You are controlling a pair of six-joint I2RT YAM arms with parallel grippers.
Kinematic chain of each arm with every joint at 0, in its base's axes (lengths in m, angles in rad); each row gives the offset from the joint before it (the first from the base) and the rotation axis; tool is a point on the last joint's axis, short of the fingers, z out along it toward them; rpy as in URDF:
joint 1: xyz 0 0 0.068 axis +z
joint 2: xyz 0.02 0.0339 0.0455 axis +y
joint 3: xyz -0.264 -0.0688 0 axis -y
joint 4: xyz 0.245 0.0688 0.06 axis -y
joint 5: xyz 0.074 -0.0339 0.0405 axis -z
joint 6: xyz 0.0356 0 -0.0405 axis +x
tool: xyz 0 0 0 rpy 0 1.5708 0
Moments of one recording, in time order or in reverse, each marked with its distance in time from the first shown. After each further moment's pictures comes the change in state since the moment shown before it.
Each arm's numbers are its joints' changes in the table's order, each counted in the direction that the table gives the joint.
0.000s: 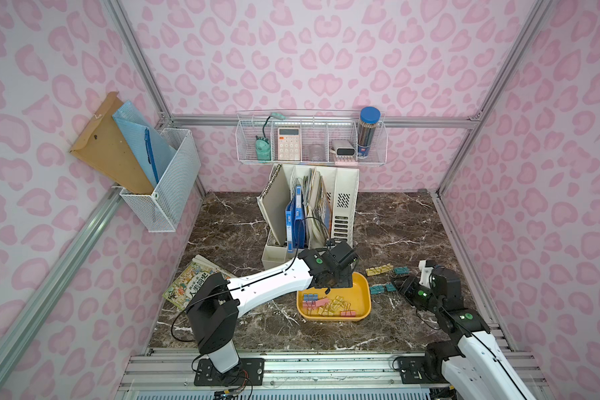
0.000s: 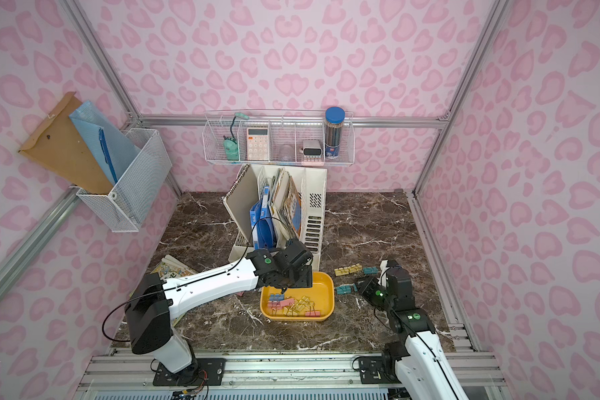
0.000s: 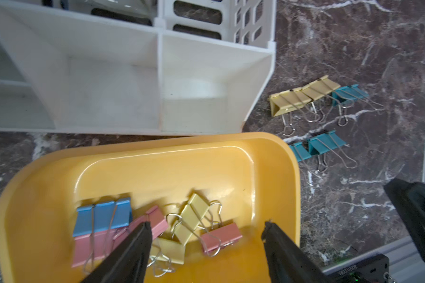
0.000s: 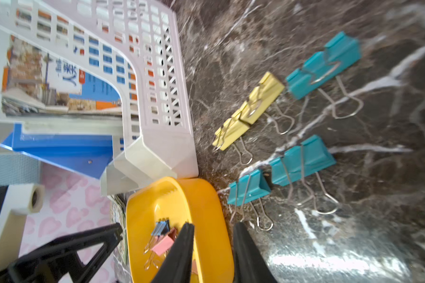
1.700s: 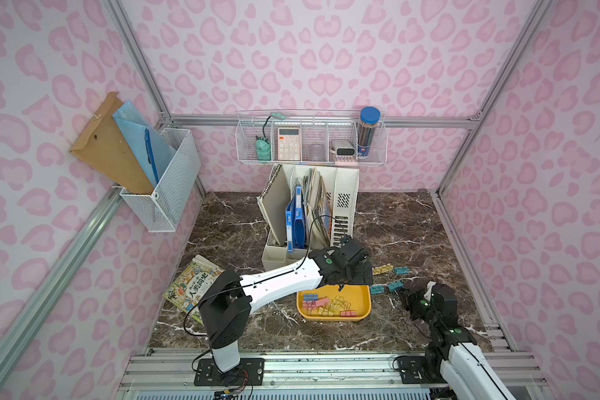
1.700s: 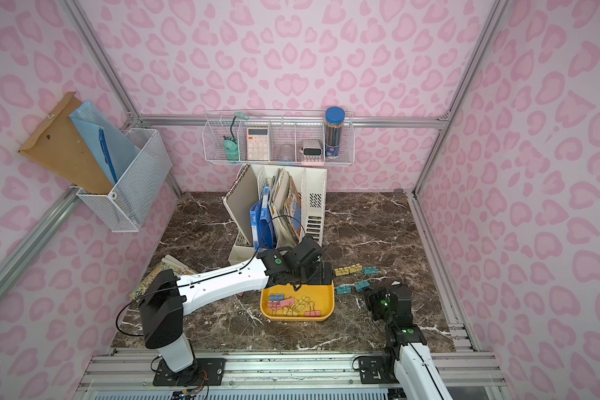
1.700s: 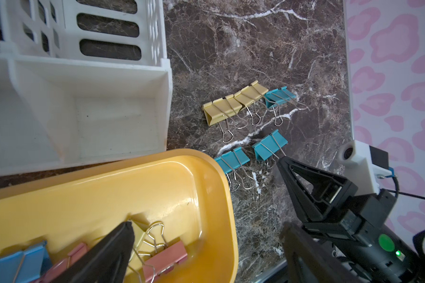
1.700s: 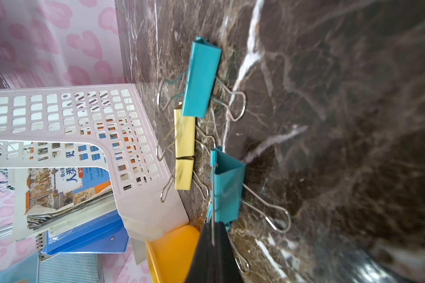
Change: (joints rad) left arm -0.039 0.090 0.083 0.185 0.089 0.049; right arm -0.173 -0.085 -0.364 0.363 0.023 0.467
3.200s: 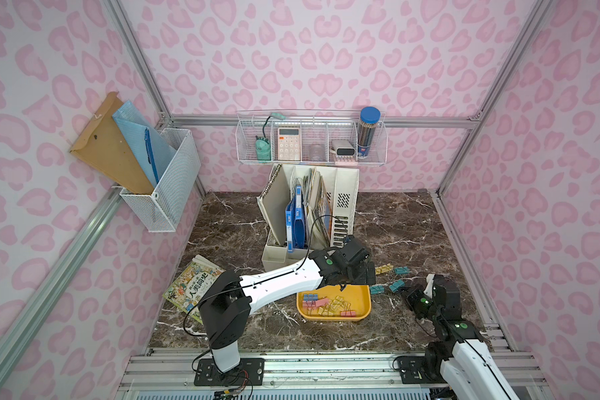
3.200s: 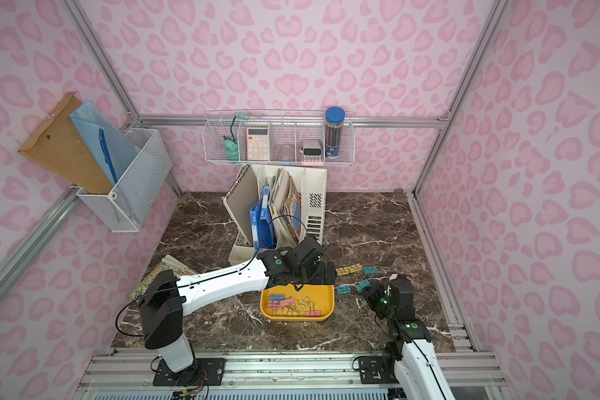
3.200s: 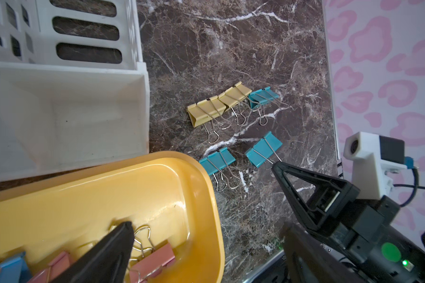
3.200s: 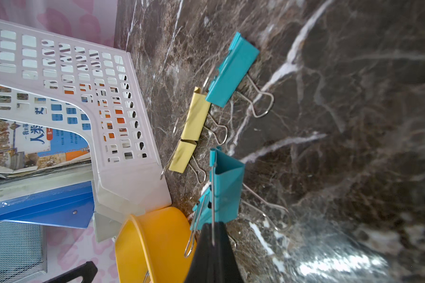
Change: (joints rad) left arm -0.007 -0.001 0.002 0.042 0.028 0.008; right arm 0.005 -0.022 0.122 -0.216 -0.012 -0.262
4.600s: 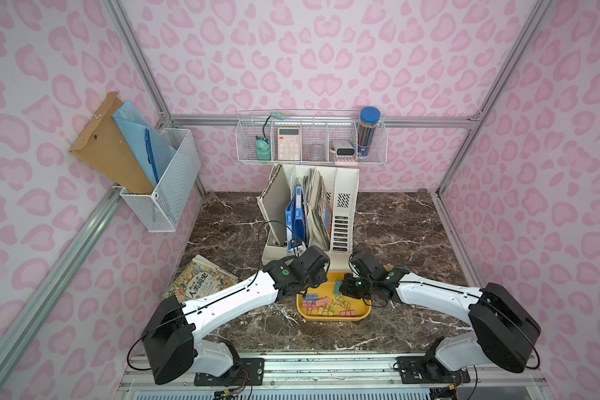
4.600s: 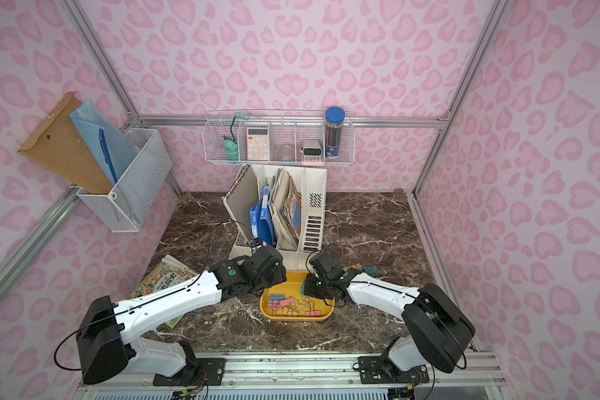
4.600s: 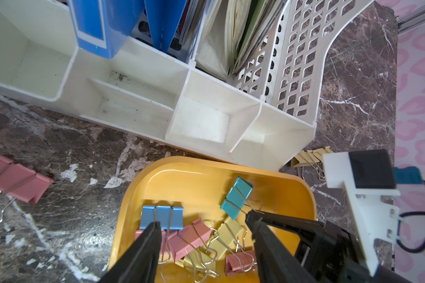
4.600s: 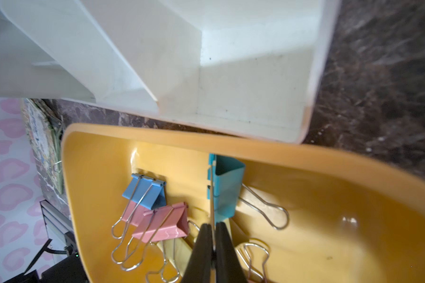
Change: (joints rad) left arm 0.111 -0.381 -0.359 -0.090 -0.261 -0.183; right arm 0.727 0.892 0.574 0.042 0.142 -0.166
